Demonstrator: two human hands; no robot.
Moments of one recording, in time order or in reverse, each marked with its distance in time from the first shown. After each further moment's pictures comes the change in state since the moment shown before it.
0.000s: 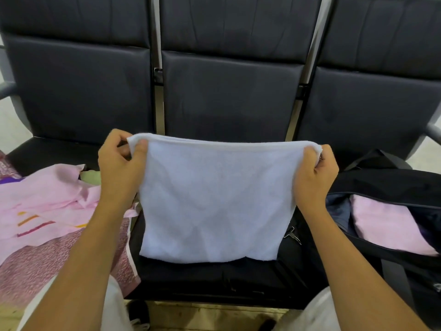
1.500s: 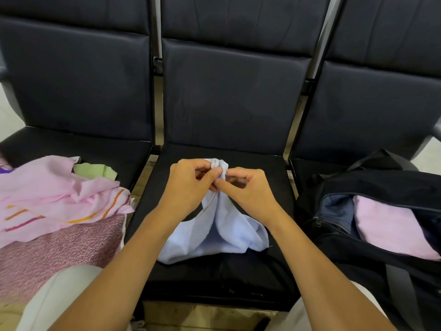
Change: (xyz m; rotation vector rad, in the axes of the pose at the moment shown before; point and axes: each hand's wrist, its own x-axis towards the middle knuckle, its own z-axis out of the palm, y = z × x) left_hand -0.044 0.005 0.074 0.056 -0.469 -0.013; right_hand -0.054 0.011 0.053 0.075 -0.862 0.093
